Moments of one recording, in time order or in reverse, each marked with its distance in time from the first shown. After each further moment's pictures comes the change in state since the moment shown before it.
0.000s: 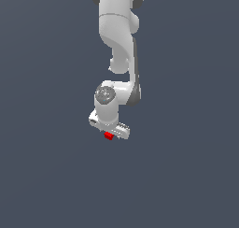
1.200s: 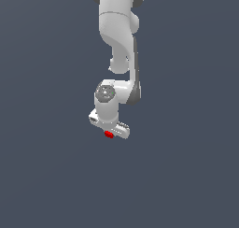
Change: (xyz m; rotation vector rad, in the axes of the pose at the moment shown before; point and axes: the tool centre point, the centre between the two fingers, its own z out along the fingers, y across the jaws) arm -0.003 0.001 -0.004 0.003 -0.001 0.041
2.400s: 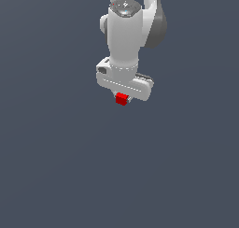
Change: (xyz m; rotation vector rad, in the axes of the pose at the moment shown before) arm -0.064 -0.037 -0.218 0.001 0.002 0.001
